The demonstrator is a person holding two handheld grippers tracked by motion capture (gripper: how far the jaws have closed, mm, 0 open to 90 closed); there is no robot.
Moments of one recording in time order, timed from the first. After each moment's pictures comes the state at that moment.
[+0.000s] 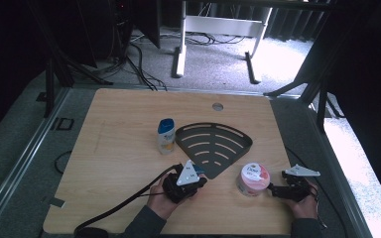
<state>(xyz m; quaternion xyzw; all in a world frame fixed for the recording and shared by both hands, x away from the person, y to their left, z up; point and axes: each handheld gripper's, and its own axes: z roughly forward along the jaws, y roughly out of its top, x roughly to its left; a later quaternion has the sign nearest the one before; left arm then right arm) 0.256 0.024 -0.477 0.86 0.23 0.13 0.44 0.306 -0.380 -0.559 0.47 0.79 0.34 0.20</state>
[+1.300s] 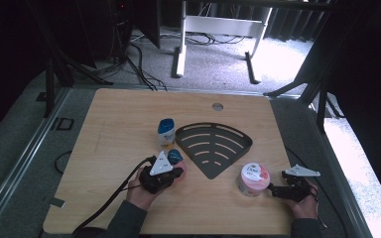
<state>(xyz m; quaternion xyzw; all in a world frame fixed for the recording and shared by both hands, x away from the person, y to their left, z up) 0.278 0.088 -0.493 0.84 0.28 0.15 0.44 0.306 -0.380 -0.559 0.47 0.79 0.34 0.20</state>
